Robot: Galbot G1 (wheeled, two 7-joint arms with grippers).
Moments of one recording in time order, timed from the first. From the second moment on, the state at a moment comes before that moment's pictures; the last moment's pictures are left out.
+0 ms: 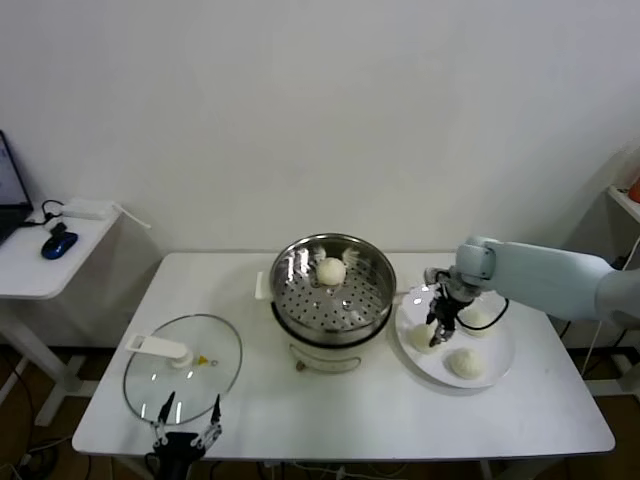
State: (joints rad) left arm 1.72 -1.52 -0.66 -1.80 0.01 -0.32 0.07; right arm 0.51 0.93 -1.69 1.07 0.67 -0.25 -0.90
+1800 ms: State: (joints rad) left arm 1.72 -1.52 -0.64 -1.84 0.06 -0.27 0.11; right arm 0.73 1.53 -1.71 0.91 0.95 -0.40 -1.01
